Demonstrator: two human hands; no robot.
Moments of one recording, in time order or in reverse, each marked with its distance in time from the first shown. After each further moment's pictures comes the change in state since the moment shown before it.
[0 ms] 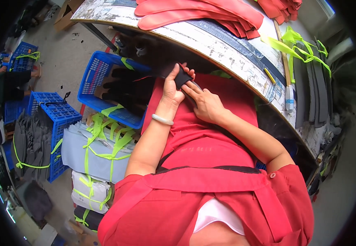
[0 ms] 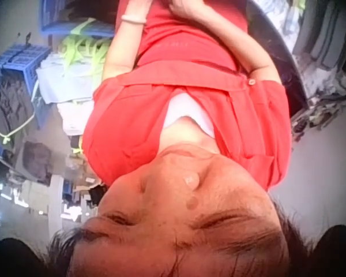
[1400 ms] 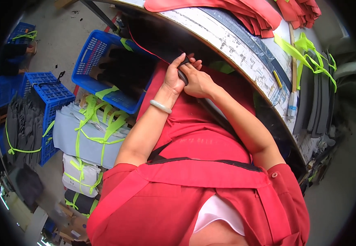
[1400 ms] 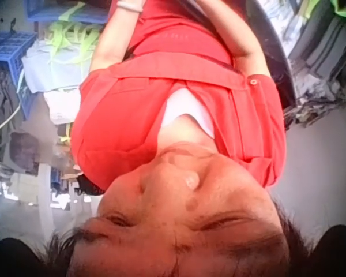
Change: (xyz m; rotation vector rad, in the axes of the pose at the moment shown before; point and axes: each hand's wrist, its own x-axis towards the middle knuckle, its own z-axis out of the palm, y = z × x) left_hand 0.007 -0.001 0.000 0.002 0.072 -0.060; right_hand 0.069 0.011 0.007 0.242 -0.102 0.020
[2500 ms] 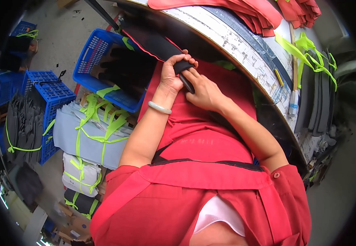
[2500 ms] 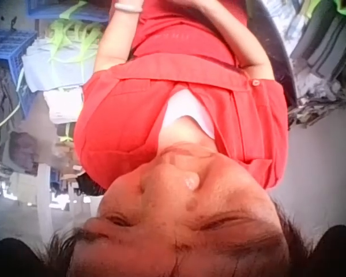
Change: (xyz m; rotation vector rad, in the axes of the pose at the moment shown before) left_hand -0.014 0.017 0.000 -0.130 -0.117 0.026; right_hand -0.040 -0.016 0.004 0.020 0.127 -0.126
